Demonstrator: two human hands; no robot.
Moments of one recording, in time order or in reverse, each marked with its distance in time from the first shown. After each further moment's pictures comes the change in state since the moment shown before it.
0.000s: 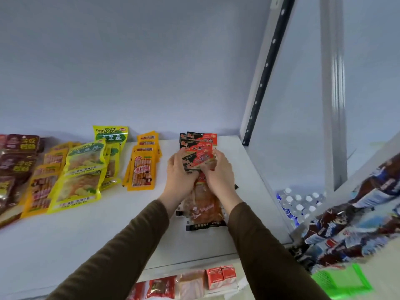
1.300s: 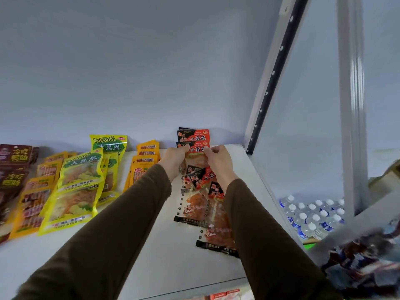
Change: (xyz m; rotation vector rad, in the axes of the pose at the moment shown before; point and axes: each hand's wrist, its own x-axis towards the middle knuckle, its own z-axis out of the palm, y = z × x) left_hand 0.102 0.027 -0.021 -0.429 -0.119 -0.479; right_hand 0.082 -0.029 0.013 0.159 -0.045 0.272
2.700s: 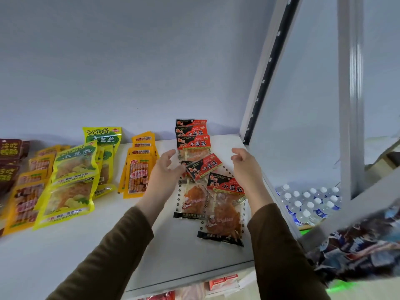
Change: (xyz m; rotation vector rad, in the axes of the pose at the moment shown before) left_hand -0.071 -0.059 -0.027 0.274 0.056 0.344; right_hand -0.067 0.026 -0.075 -0.237 0.099 -0.115
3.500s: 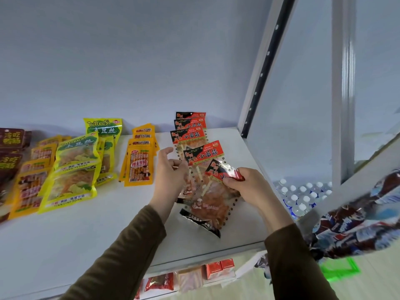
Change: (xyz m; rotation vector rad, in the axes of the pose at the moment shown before) left_hand -0.027 -0.007 0.020 -0.145 0.140 0.029; right_hand -0.059 0.024 -0.027 -0.102 -0.276 0.018
